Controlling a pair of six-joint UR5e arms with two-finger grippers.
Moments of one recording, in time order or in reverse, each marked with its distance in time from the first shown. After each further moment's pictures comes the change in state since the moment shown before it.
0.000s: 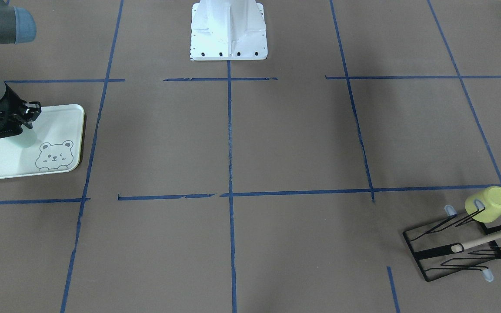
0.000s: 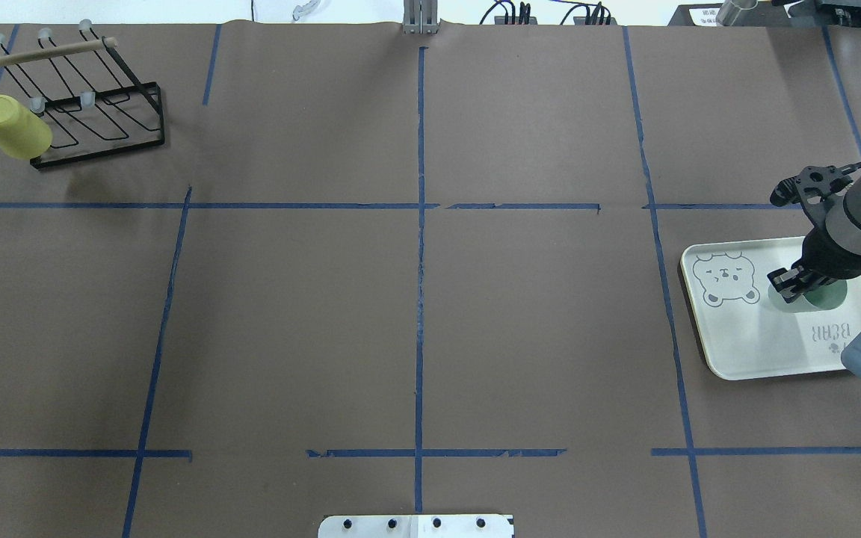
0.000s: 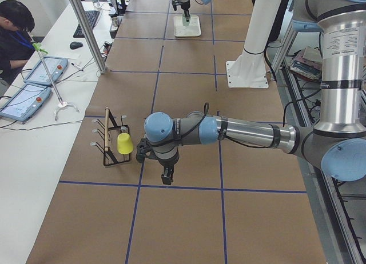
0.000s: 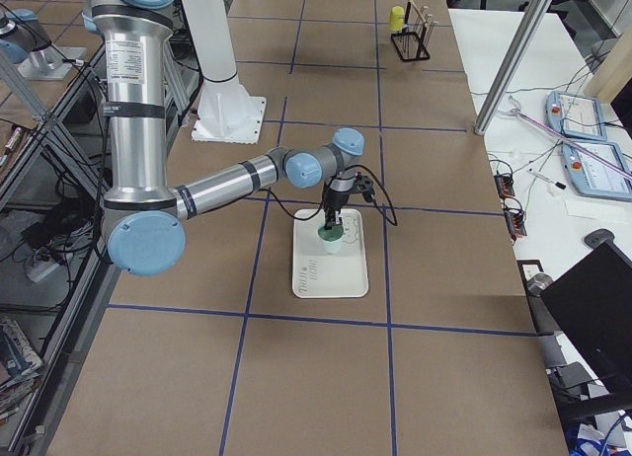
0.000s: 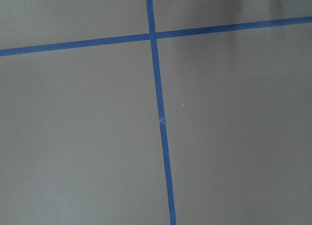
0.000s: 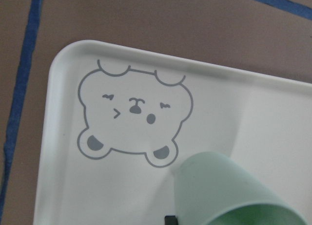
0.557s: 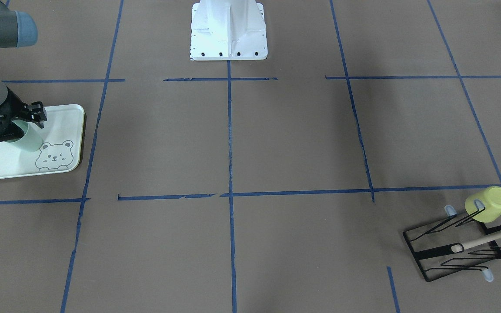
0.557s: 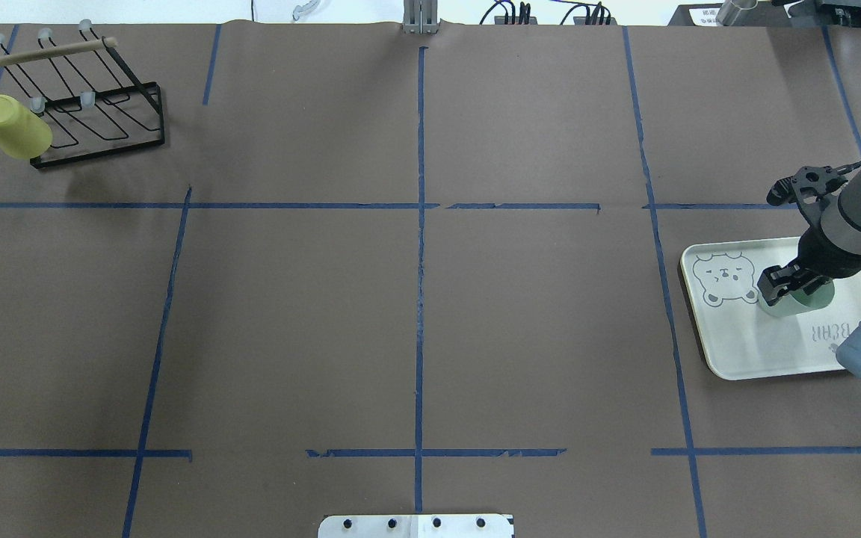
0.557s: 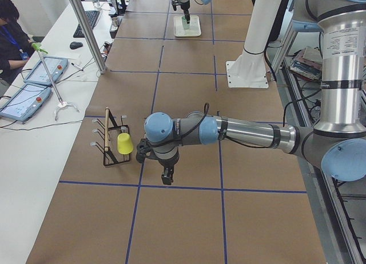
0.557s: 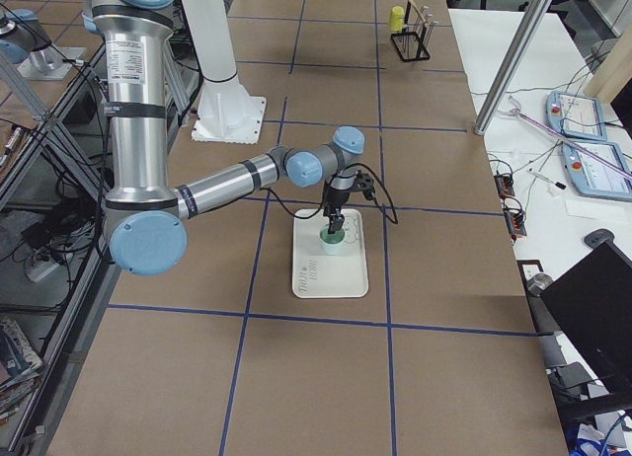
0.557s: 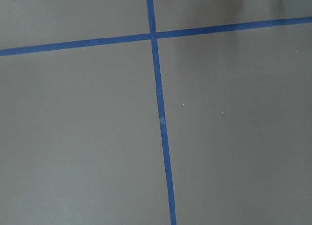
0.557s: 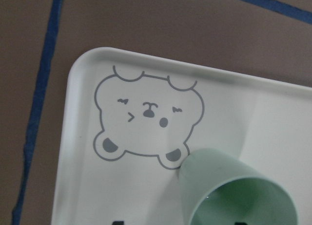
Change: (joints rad) left arm -0.001 0.001 0.000 0.000 -0.001 0.000; right arm 0.004 0.004 0.030 0.002 0.015 0.003
